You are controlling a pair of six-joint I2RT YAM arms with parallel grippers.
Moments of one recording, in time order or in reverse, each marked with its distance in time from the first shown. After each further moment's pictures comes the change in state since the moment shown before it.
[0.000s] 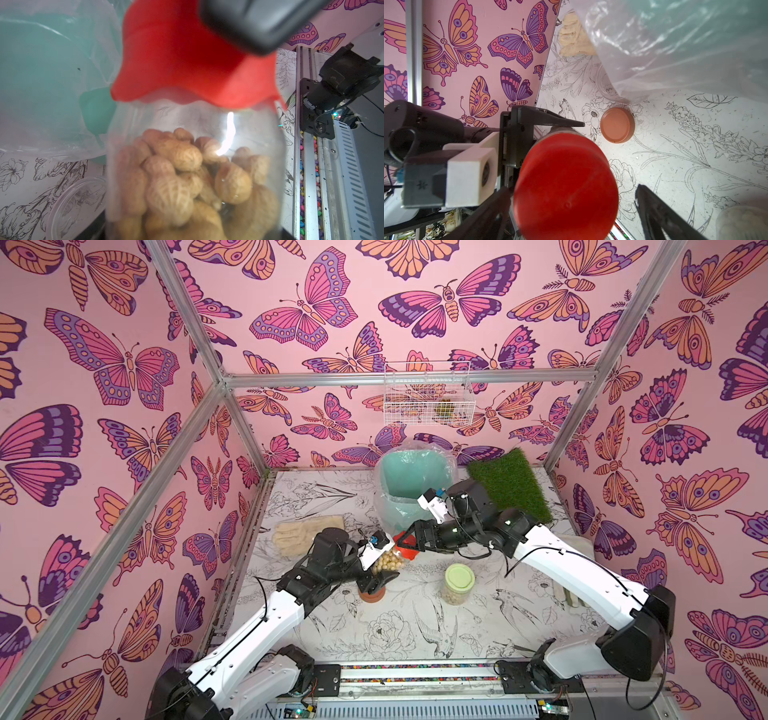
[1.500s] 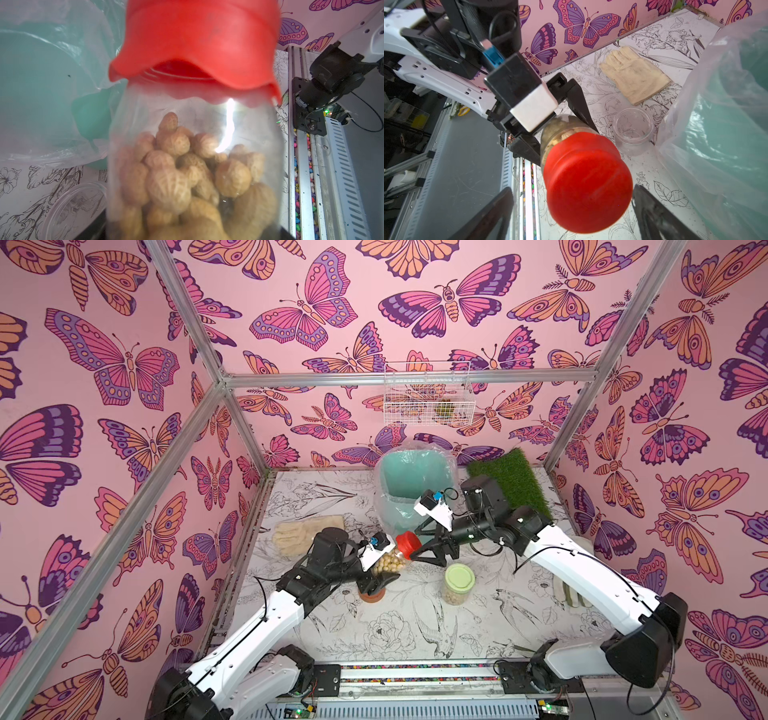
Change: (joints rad) left arm 0.002 0.000 0.002 -0.004 0.034 0.021; right arm -0.080 -0.063 -0.020 0.014 -0.232 -0.819
